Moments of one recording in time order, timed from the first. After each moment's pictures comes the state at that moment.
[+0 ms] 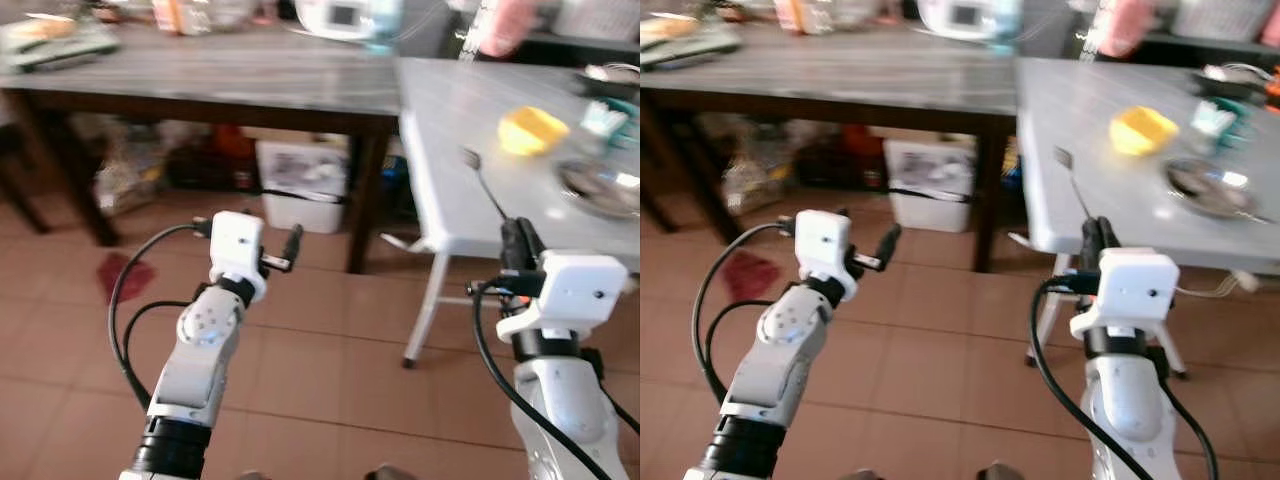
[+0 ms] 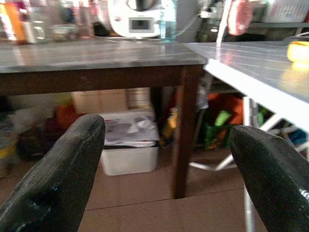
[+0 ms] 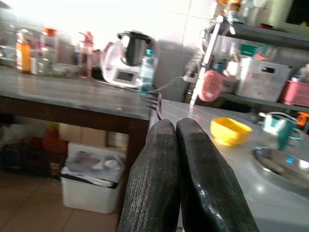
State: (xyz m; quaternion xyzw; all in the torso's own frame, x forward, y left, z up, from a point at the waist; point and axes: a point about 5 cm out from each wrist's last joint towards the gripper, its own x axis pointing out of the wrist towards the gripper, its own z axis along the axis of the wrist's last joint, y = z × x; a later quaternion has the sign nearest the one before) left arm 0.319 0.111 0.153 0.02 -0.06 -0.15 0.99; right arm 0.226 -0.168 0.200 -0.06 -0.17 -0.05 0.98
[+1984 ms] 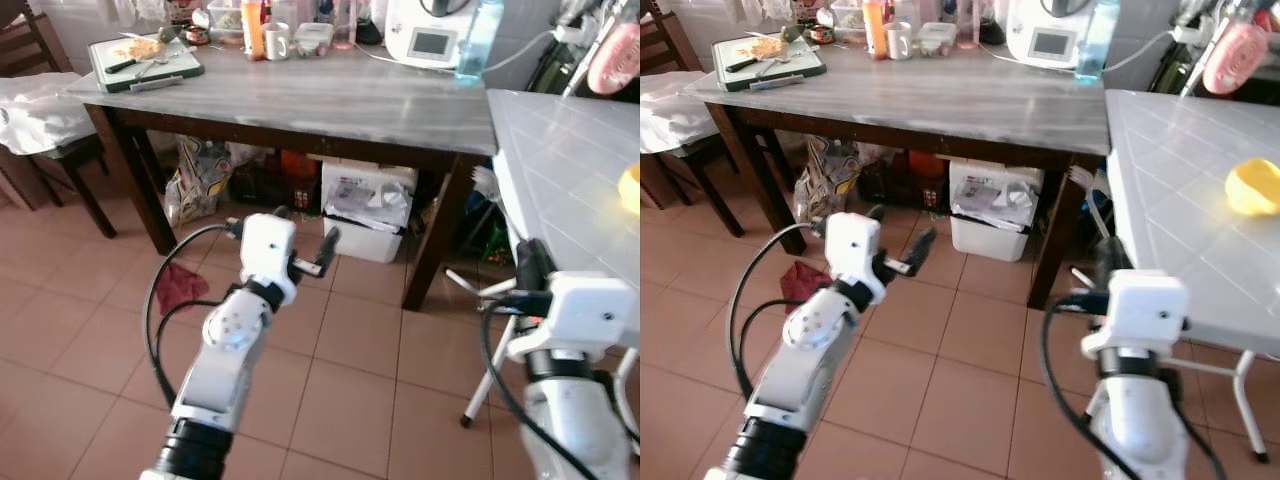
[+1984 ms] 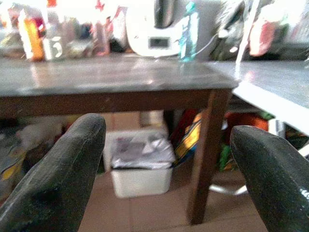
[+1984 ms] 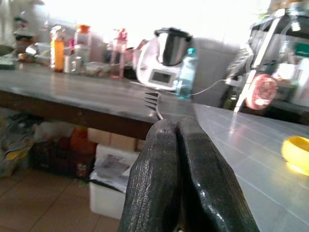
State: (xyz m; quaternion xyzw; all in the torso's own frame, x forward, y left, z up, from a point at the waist) left arm 0.314 0.087 0.152 0.00 -0.08 -0.21 0.98; right arm 0.217 -0.173 0.185 -0.07 -0.14 -0.06 0.99
